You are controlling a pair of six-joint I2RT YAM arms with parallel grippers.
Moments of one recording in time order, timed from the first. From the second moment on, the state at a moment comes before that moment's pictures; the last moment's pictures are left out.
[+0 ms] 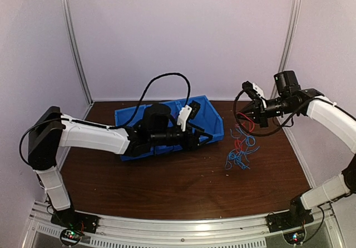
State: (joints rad) left arm -0.99 1.81 1.15 0.40 0.26 -0.28; right arm 0.24 1.32 1.20 -0.66 -0.87 -0.67
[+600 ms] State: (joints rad) left arm -1.07 2.05 1.27 0.83 0.32 -0.24; right arm 0.47 1.32 1.26 -0.62 -0.95 -0.50
